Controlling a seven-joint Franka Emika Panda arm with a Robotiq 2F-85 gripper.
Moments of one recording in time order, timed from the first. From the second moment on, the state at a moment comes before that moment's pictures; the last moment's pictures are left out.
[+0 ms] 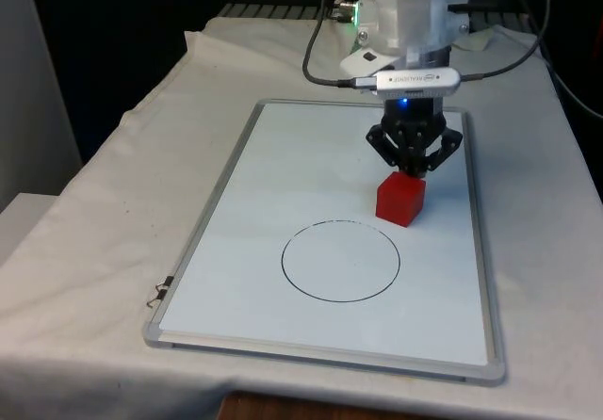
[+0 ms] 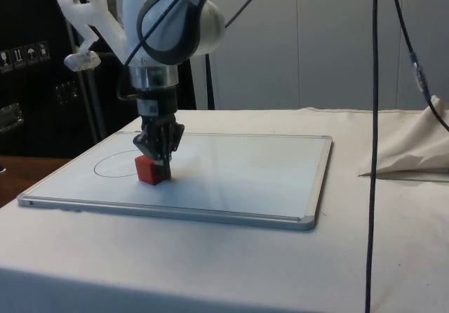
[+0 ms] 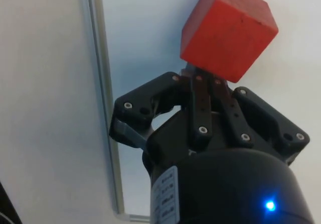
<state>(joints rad) 0.08 0.54 0.00 -1.96 0.14 2.53 0.18</state>
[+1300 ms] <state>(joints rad) 0.08 0.54 -0.02 -1.90 0.24 2.53 0.28</state>
